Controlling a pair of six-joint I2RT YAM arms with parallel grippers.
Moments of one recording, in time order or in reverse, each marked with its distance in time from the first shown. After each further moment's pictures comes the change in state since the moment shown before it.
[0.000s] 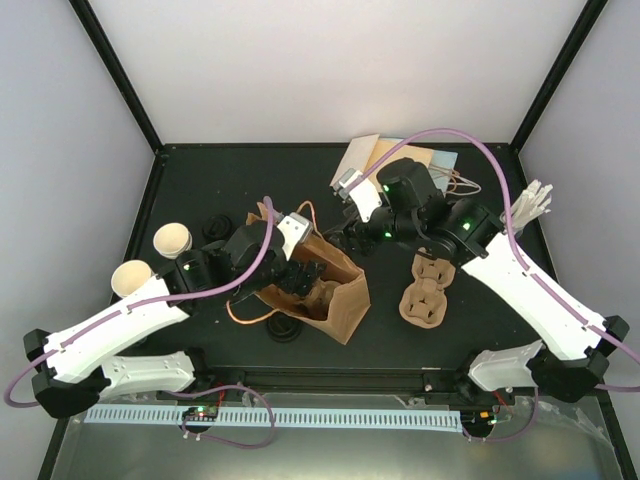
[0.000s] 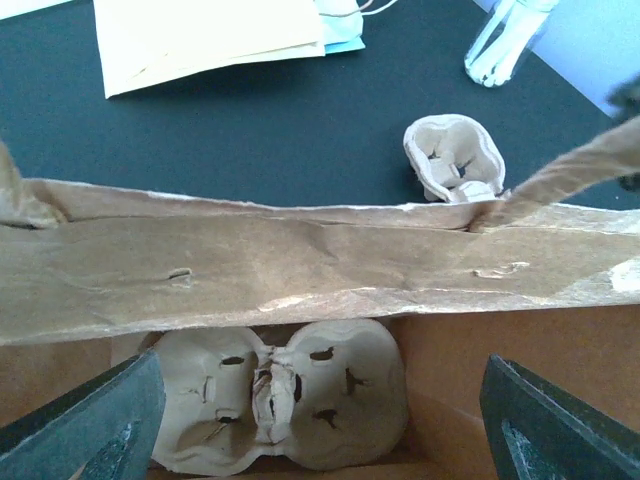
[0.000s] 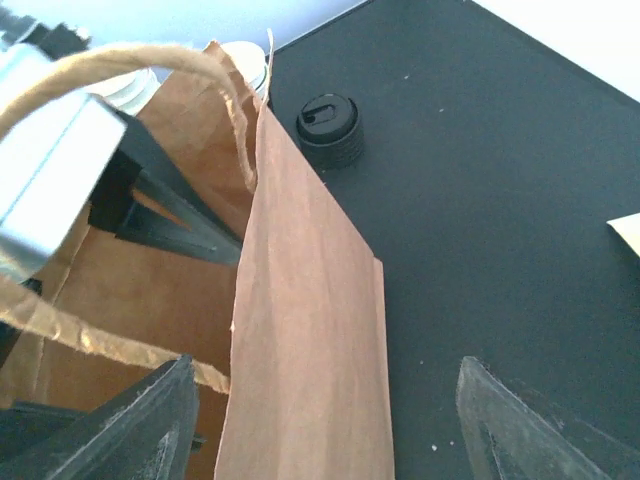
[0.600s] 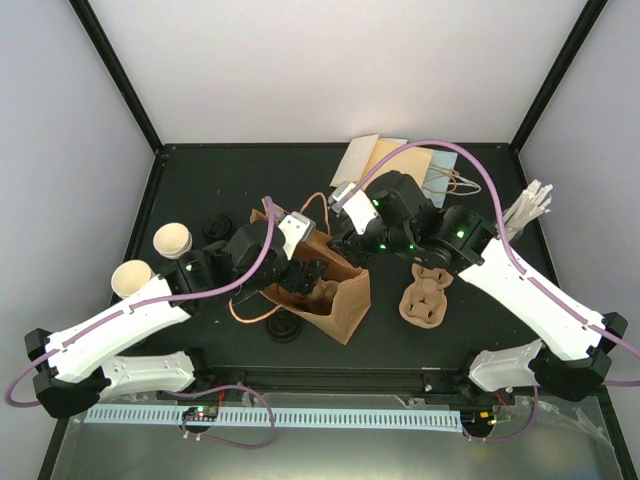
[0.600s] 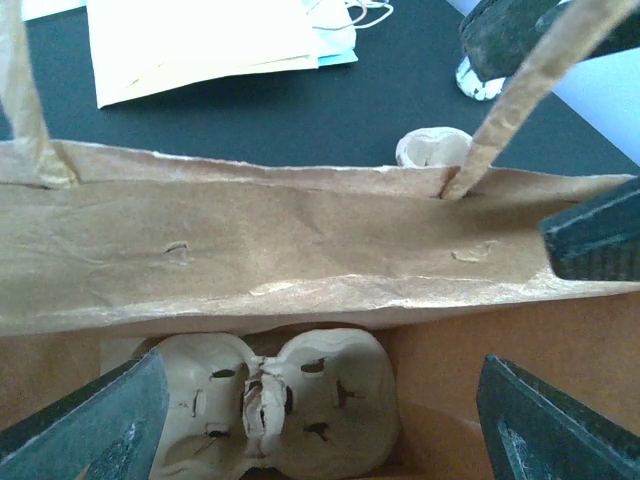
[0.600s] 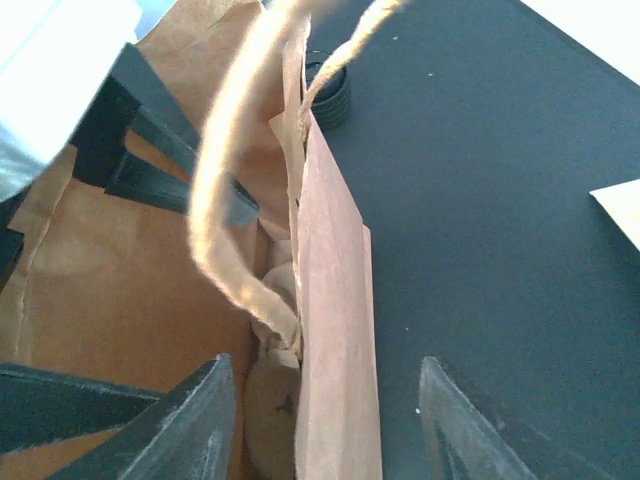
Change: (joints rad) left arm 0.002 0.001 -0.019 0.043 0.006 -0.005; right arm 0.089 -0.003 -0.014 -0.062 0.113 -0.013
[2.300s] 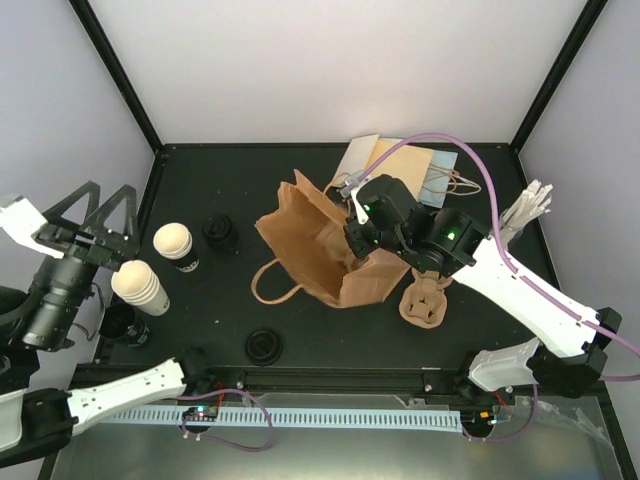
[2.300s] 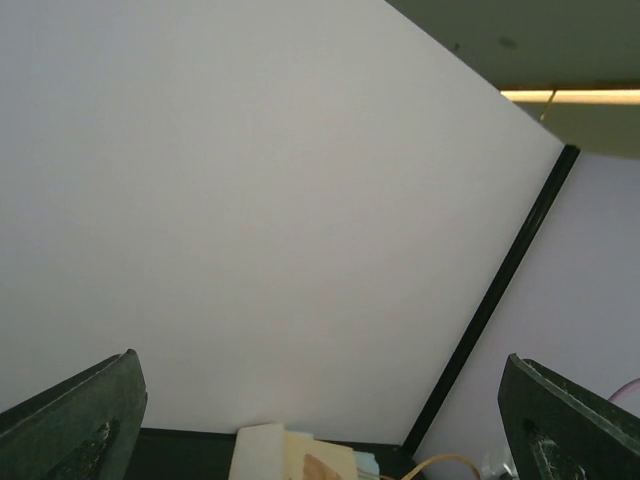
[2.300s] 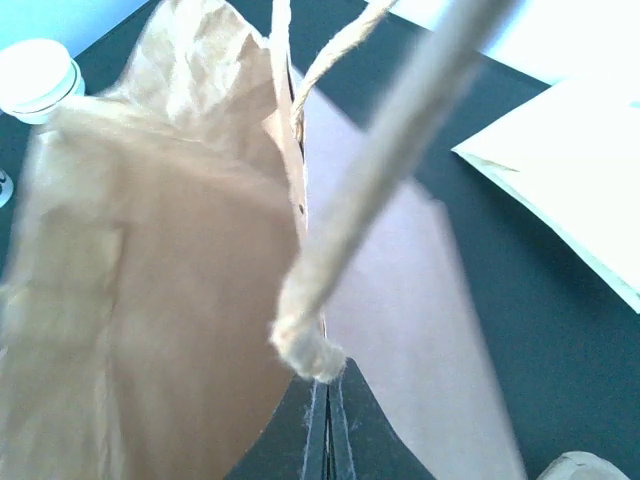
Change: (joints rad) left arm 0.004 -0.445 0.388 0.116 -0.486 0.128; right arm 0.034 0.020 -0.009 0.018 0.322 0.231
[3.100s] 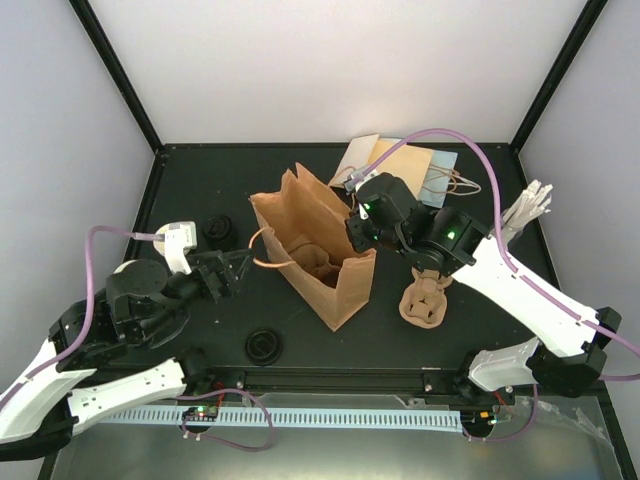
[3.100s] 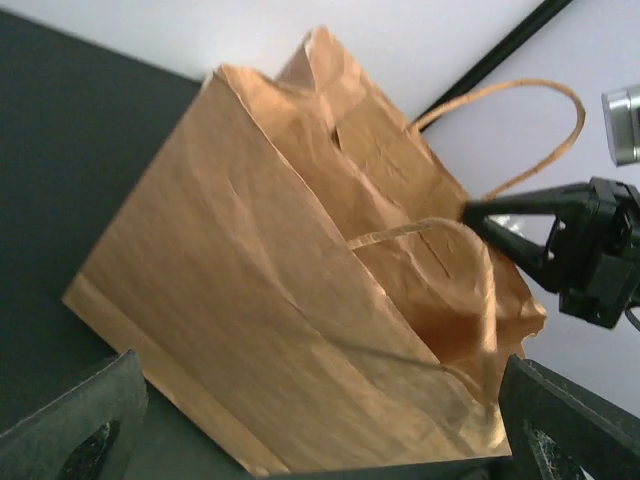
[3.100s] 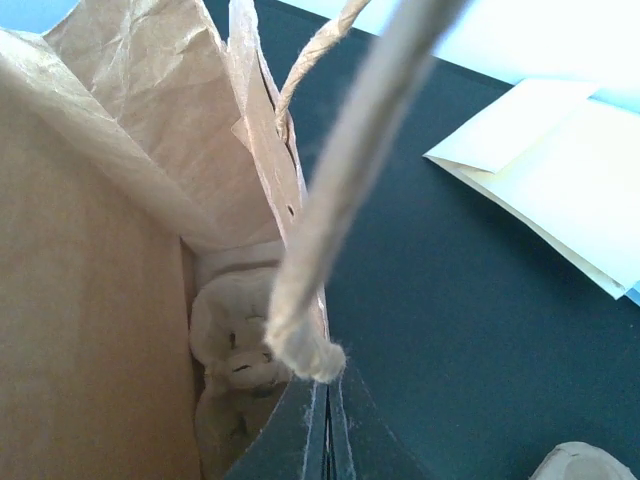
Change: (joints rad) left arm 0.000 -0.024 -0.395 -0.277 0.281 -0.583; right arm 0.000 0.004 0.013 0.000 0.077 0.068
